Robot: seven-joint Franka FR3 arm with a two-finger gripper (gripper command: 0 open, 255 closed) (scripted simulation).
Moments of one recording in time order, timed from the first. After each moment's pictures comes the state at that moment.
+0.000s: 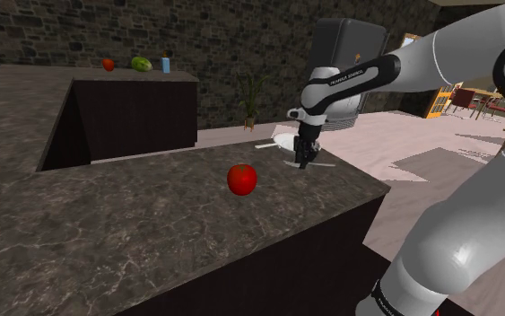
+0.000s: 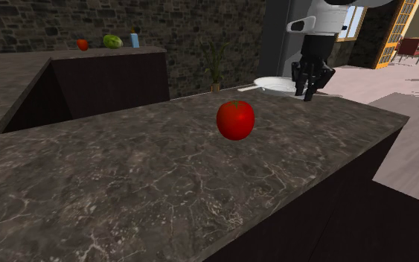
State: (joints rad) arm -0.06 -0.24 -0.26 -2.36 -0.02 2.12 -1.41
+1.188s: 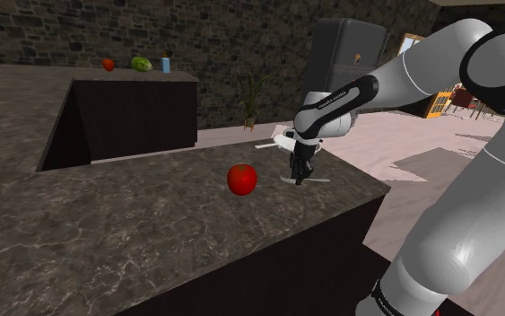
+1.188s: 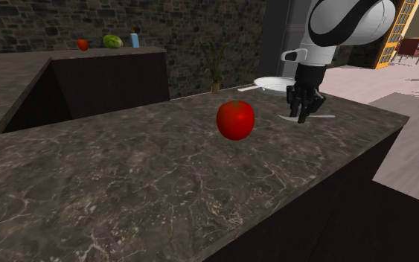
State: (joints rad) arm -0.05 -0.13 -0.28 -2.45 0.01 2.32 -1.44
